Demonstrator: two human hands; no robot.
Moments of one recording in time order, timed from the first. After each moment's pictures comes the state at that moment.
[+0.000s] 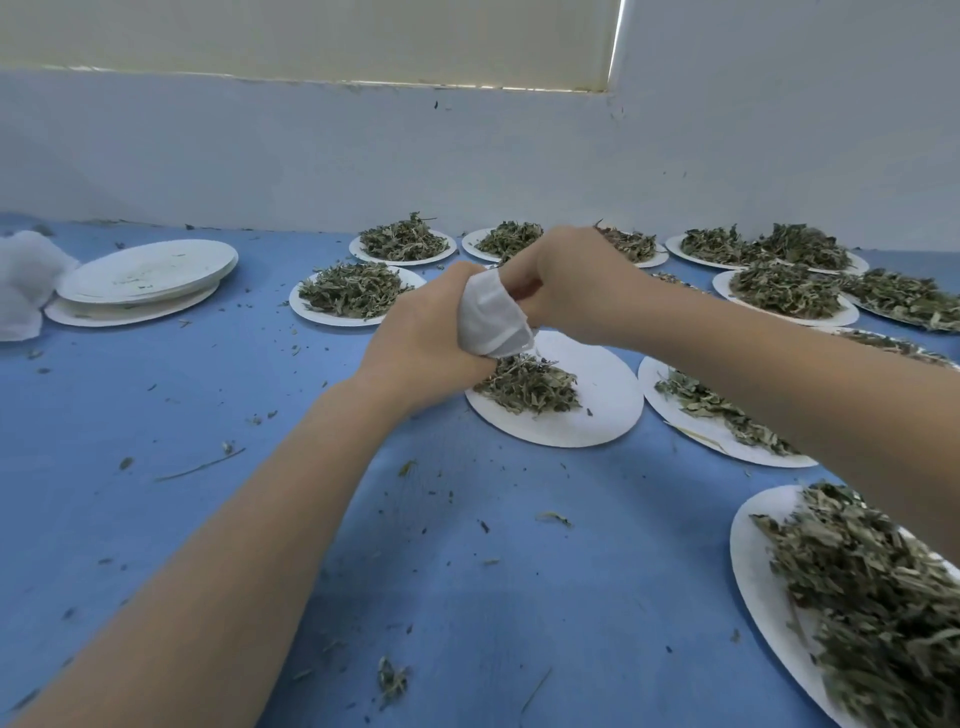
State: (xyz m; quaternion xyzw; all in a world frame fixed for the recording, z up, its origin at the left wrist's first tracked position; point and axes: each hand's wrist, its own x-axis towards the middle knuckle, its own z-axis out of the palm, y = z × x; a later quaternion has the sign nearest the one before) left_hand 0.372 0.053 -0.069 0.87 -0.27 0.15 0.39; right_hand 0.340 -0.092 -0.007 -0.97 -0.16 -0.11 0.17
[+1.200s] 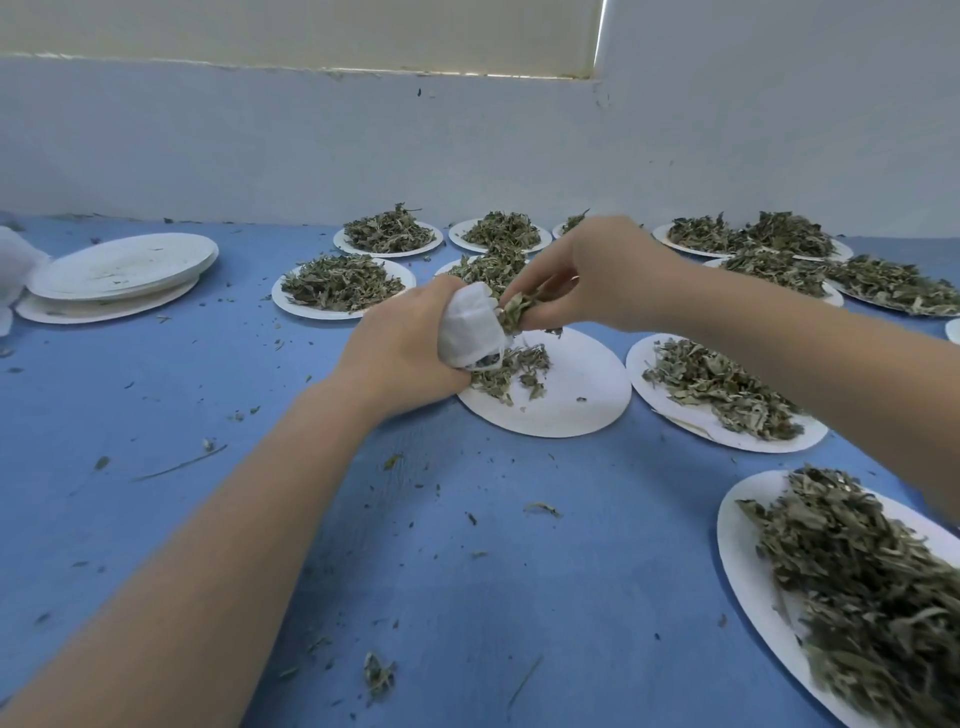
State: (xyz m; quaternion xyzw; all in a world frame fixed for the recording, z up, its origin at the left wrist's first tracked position) left_hand 0.373 0.059 -0.075 0.91 -0.29 0.15 0.27; right_hand 0.330 -0.122 -0.005 -0.97 -0.14 -0.09 0.19
